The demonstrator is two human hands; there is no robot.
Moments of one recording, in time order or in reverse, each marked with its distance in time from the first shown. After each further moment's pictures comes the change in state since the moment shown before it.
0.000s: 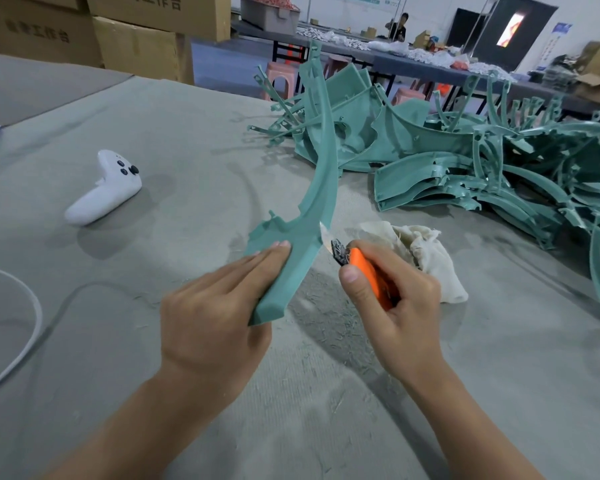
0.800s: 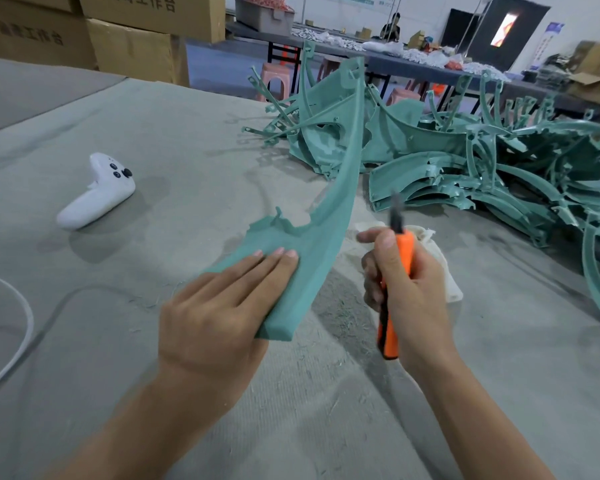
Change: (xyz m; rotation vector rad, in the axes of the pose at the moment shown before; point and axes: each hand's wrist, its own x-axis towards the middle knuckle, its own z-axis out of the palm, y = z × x) left_hand -0.003 0.000 0.000 0.078 -0.051 0.170; right_hand 0.013 -0.001 -0.008 0.488 0.040 0.499
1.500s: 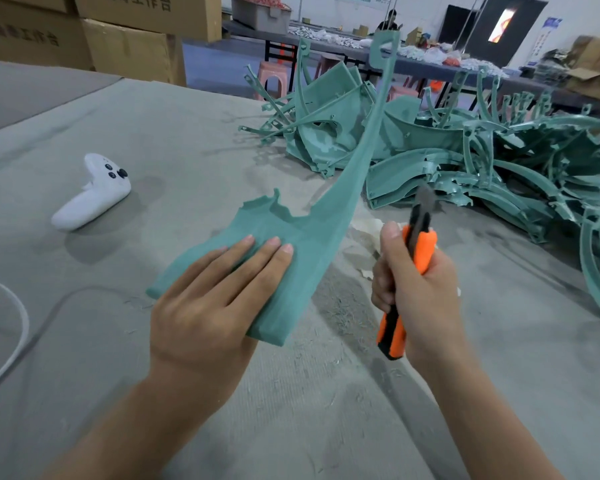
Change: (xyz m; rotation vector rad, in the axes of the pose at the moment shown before) left_hand -0.002 -0.005 0.006 0.037 0.057 0.041; right_hand 0.000 -0.007 -0.008 0.035 0.048 0.073
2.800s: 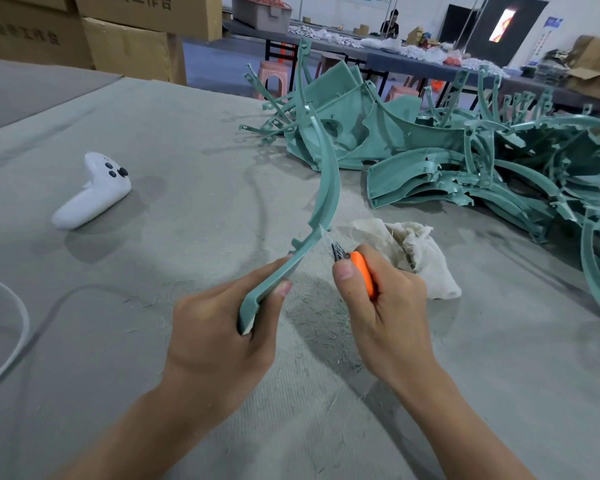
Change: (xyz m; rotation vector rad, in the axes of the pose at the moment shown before) left_hand 0.006 0.019 -0.001 -0.383 0.008 -0.377; right_hand -0.015 0.013 0.018 -0.683 -0.058 -0.468
